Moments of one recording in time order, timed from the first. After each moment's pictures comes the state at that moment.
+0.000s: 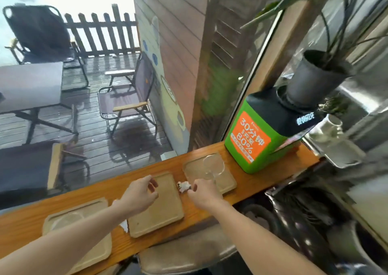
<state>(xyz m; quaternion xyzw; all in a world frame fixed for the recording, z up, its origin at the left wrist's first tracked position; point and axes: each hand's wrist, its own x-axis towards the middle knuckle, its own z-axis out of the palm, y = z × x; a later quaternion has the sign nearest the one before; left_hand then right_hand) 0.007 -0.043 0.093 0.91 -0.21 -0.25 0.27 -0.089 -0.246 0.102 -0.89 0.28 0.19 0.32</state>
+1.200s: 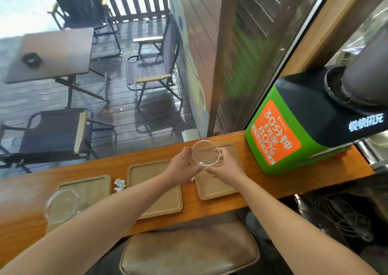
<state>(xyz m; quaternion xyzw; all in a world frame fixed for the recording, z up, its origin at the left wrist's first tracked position) 0.021 -0.197 0.055 0.86 -0.13 -0.28 0.40 -0.036 -0.368 0.049 -0.83 0.23 0.14 0.49</state>
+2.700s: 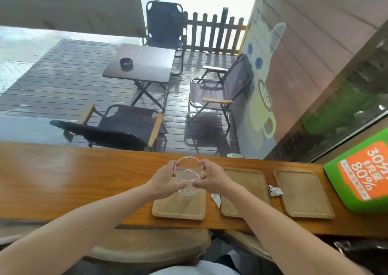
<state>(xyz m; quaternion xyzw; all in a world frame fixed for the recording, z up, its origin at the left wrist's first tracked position) 0.007 0.234 0.068 0.88 -0.08 -0.21 0.42 0.001 0.033 0.103 -0.90 0.01 0.23 0.38</state>
